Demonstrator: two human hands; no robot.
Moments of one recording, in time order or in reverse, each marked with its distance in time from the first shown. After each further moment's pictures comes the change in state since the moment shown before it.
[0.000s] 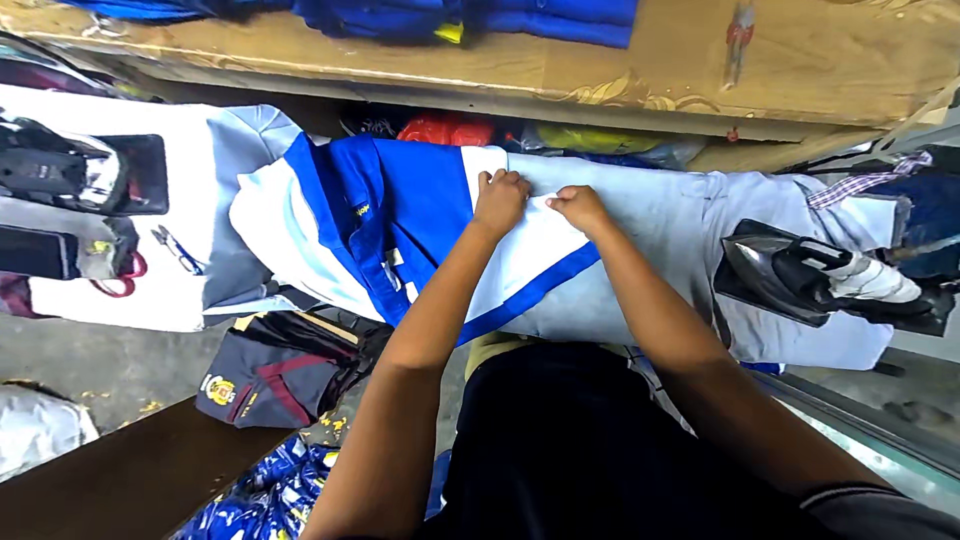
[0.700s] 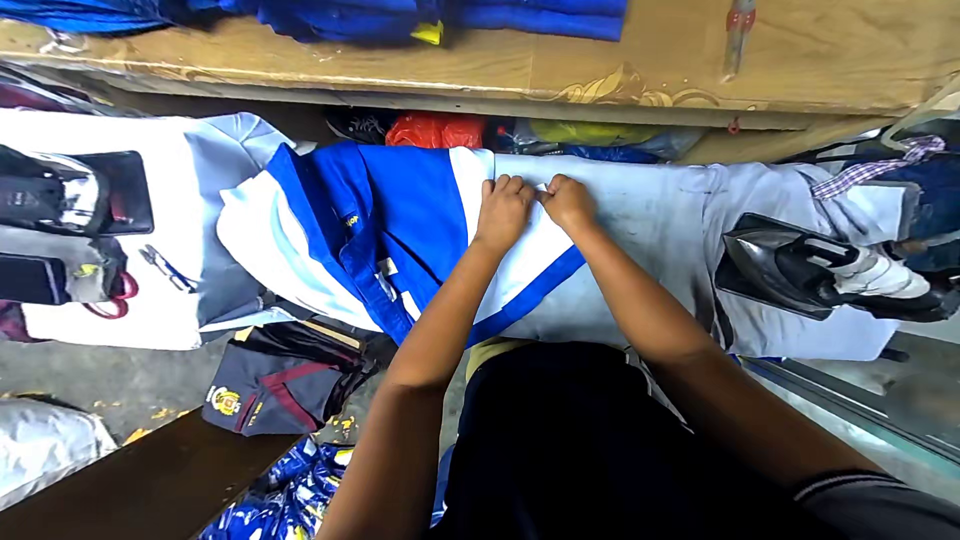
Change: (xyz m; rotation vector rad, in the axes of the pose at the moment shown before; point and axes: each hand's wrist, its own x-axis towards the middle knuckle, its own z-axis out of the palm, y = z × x) left_hand -0.005 0.014 0.015 -0.007 0.192 0.072; right_hand 0.010 -0.026 0.008 -0.268 0.064 0.134
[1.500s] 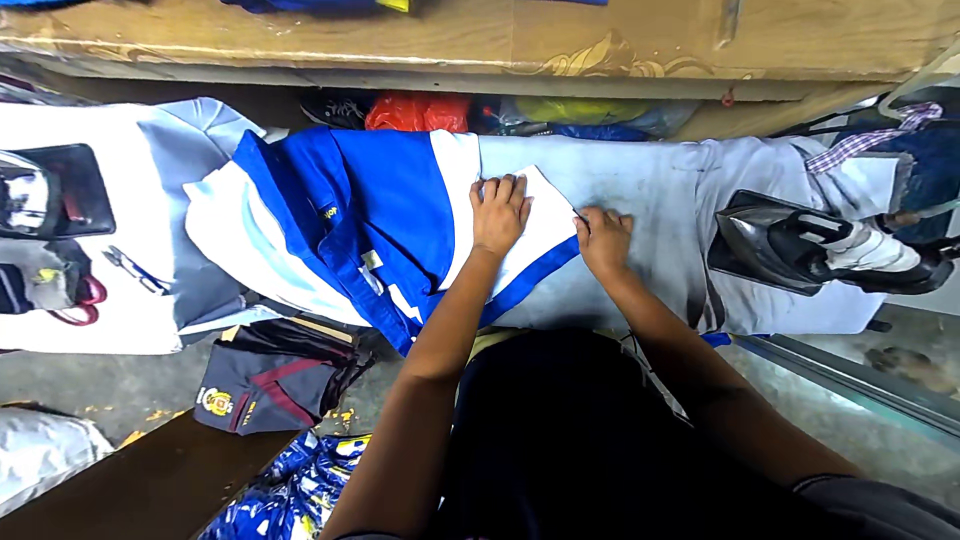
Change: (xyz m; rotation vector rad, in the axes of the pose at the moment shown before) left_hand -0.026 -0.002 0.063 0.189 0.253 -0.006; right_hand -0.053 0.126 0.051 -0.169 0.598 -0.357
